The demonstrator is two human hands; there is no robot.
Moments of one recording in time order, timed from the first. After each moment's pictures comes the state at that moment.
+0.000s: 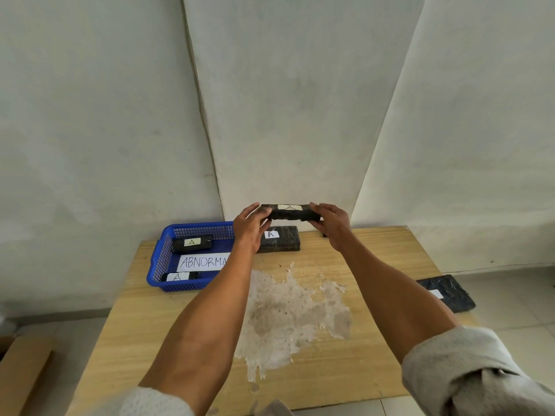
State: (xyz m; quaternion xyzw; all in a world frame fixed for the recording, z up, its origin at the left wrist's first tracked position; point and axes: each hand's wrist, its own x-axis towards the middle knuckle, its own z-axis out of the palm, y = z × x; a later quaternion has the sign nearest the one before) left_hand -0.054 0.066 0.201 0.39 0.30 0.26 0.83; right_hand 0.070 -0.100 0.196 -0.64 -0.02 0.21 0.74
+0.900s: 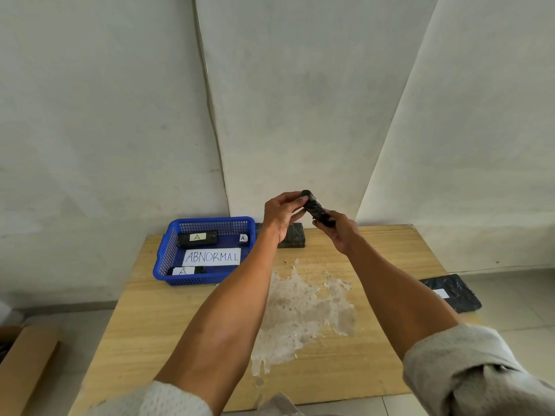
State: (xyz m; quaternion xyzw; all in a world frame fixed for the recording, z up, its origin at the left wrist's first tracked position) left_hand -0.033 0.030 0.231 0.47 0.23 0.19 0.83; right_hand 0.061 -0.106 0.189 -0.54 0.11 0.27 0.79
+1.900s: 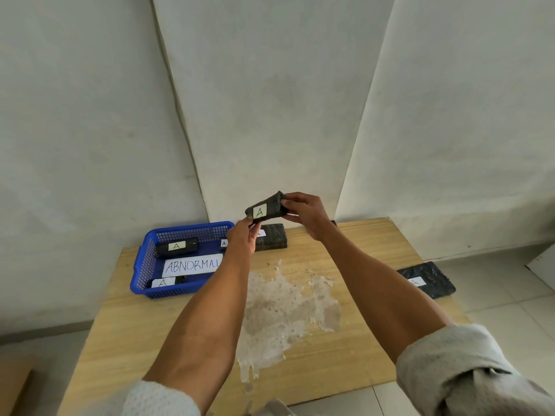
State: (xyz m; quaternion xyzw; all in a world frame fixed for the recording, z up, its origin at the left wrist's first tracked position) left_hand -0.040 0.062 0.179 0.24 0.39 0.20 0.87; right_hand 0.040 -0.092 0.237 -0.64 -0.17 0.24 0.71
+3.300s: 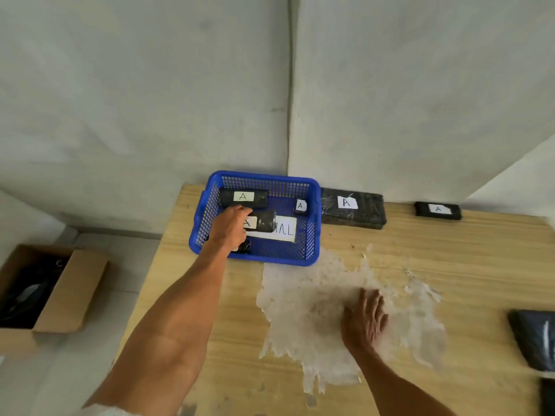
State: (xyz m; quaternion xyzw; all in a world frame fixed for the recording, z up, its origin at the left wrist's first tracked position) left_hand -0.126 0.313 0.011 0.94 0.31 -0.03 0.13; right_hand -0.059 -0.055 -0.114 -0.96 -0.10 0.21 0.13
